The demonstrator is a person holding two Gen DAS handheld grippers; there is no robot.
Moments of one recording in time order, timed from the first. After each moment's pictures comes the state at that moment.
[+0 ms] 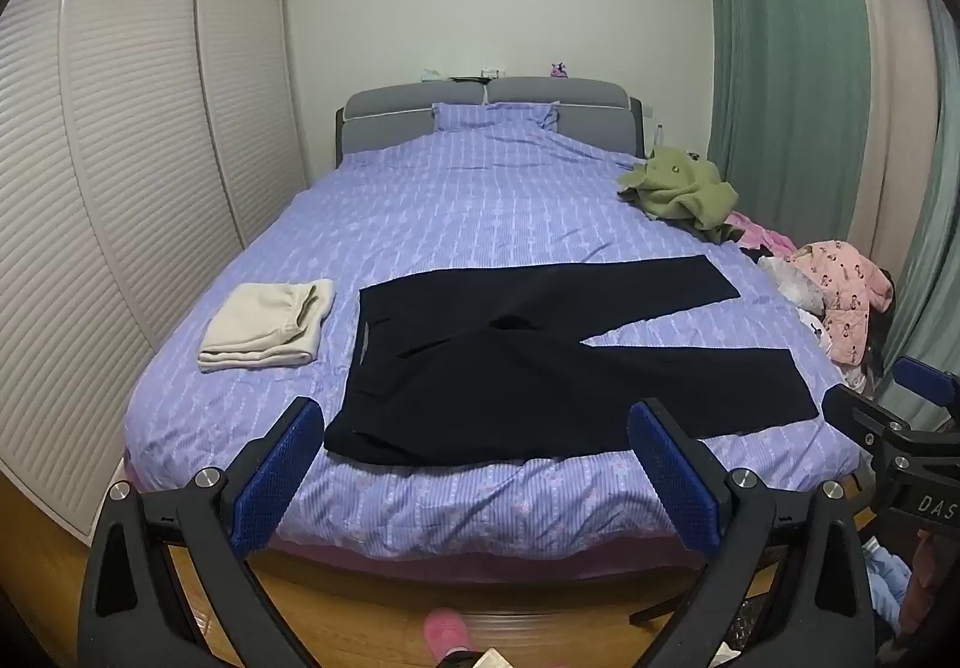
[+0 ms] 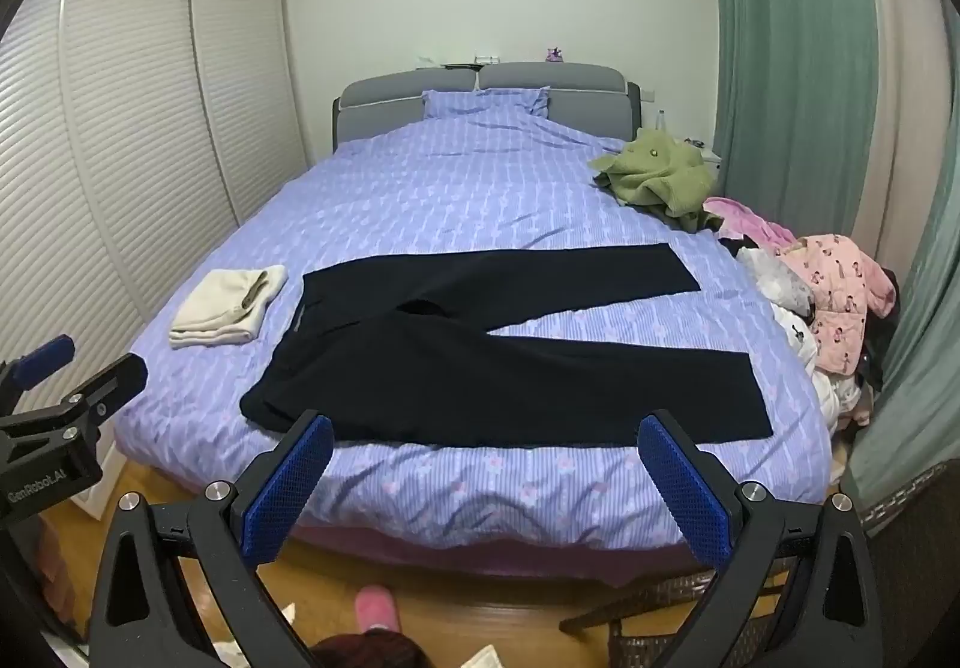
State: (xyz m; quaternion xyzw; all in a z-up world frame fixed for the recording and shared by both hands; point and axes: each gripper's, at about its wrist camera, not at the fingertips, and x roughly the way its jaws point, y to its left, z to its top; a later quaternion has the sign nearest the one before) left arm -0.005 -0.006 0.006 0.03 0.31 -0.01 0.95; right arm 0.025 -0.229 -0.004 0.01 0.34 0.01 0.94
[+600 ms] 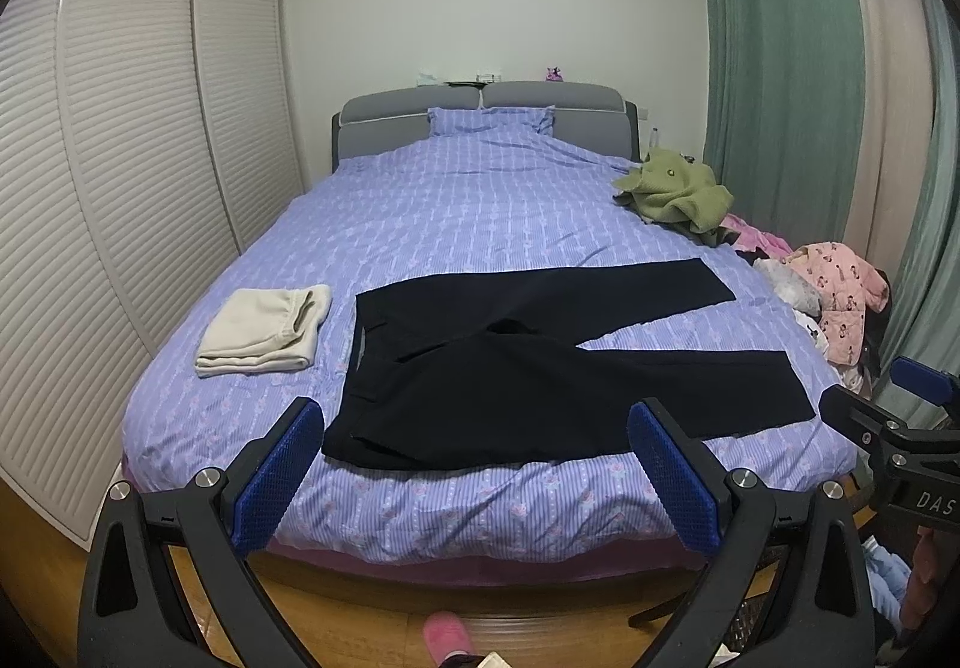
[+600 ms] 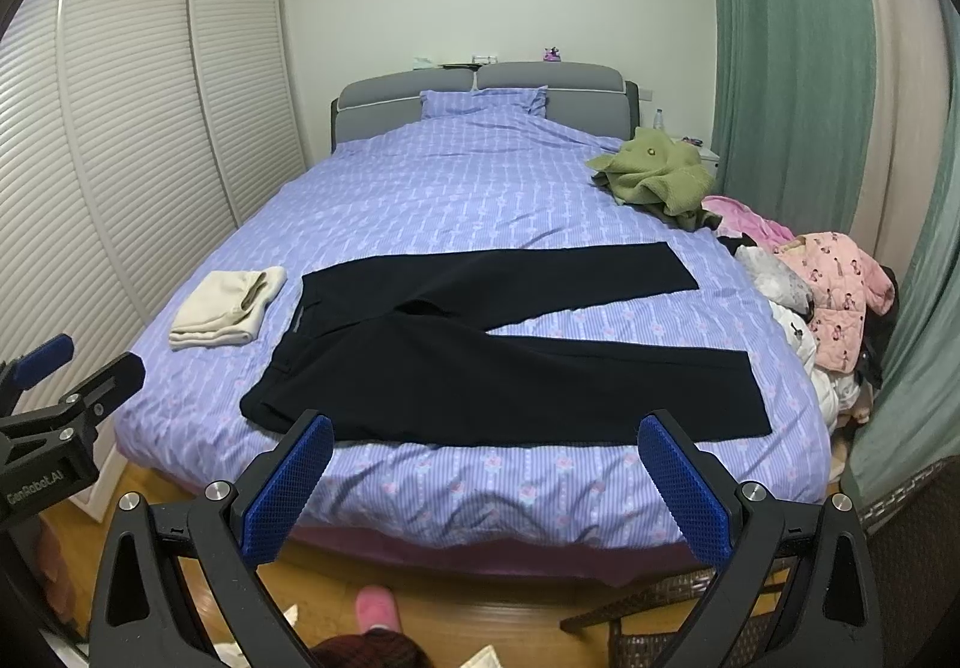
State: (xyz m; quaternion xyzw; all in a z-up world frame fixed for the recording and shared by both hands) left arm -0.008 -0.005 0.009 0.03 0.30 -0.01 0.95; right arm 0.023 -0.231 -0.004 0.01 0.34 0.01 0.94
